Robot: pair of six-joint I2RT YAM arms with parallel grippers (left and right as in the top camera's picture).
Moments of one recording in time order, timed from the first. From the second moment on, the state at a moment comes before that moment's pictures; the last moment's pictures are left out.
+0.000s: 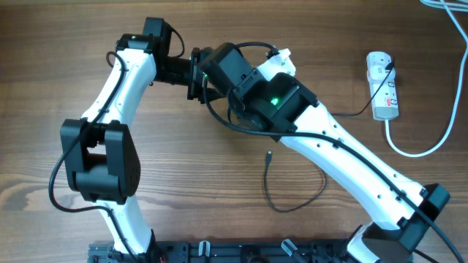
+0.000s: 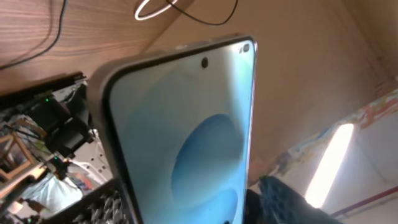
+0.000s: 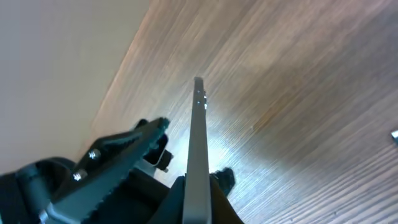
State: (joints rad) left arm -0.13 2.01 1.64 -1.10 1.43 -0.92; right arm 0.84 1.74 1.83 -1.08 0.43 1.64
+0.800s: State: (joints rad) left arm -0.13 2.01 1.64 -1.10 1.43 -0.97; right arm 0.83 1.74 1.83 -1.06 0.43 2.11
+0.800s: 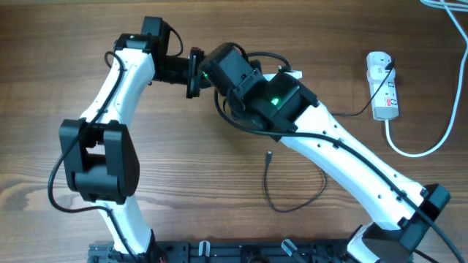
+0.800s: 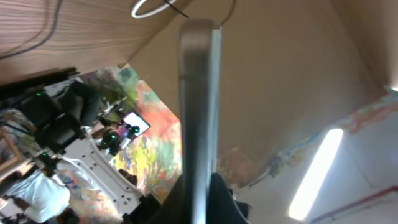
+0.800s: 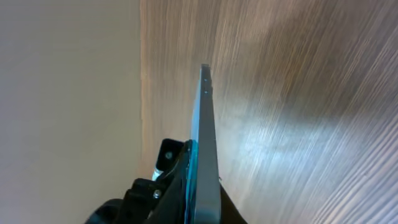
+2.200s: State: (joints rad) left arm -0.08 2.01 1.64 -1.14 0.36 -0.58; right arm 0.59 1.71 1.10 -0.90 -0.10 0.85
